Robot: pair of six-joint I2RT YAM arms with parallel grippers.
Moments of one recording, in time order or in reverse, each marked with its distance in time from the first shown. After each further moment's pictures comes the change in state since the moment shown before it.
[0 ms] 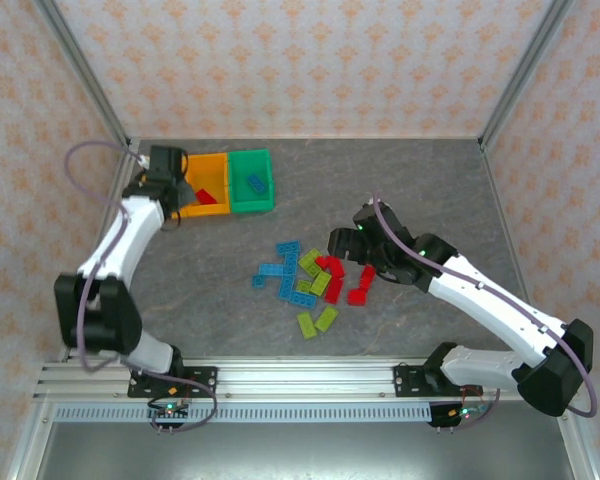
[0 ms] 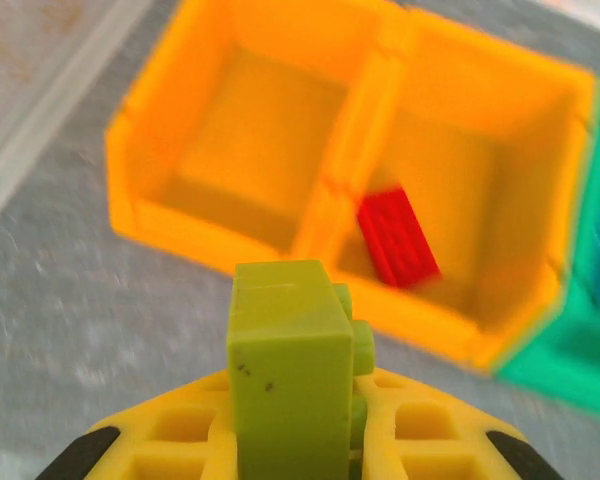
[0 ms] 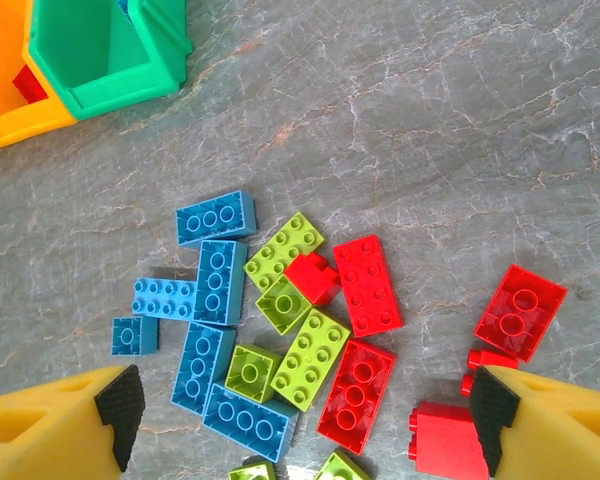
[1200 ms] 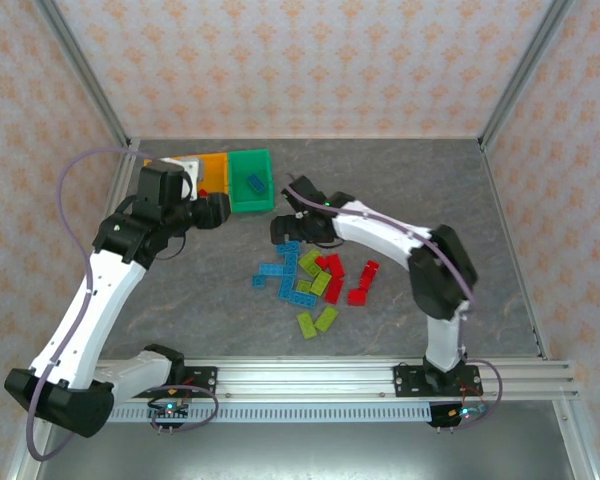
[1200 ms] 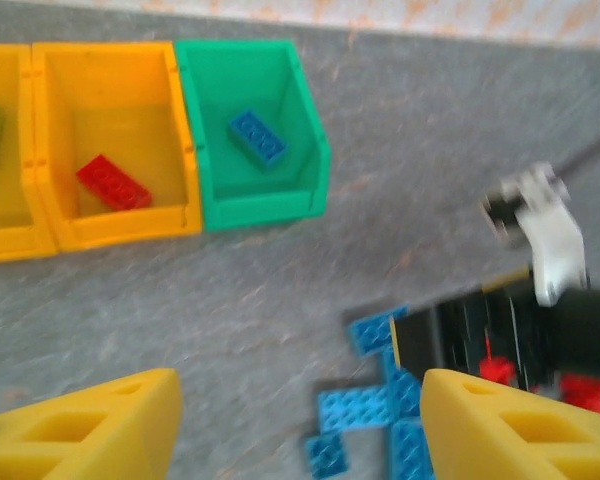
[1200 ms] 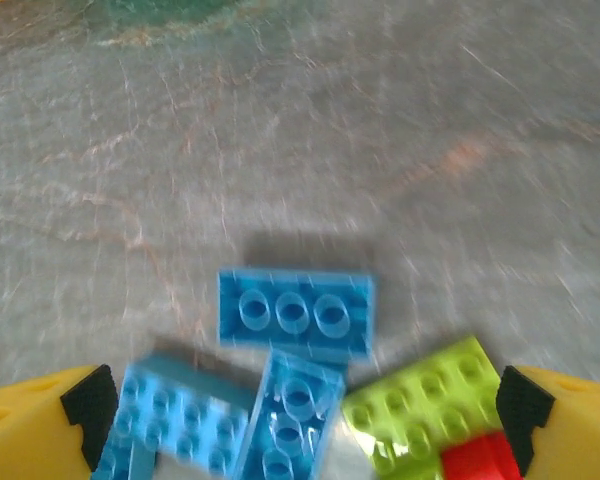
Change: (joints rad) left arm -0.283 -0.479 -0.053 -0.228 0.296 0.198; right arm 0.013 0.826 0.517 0.071 -0.159 -0.204
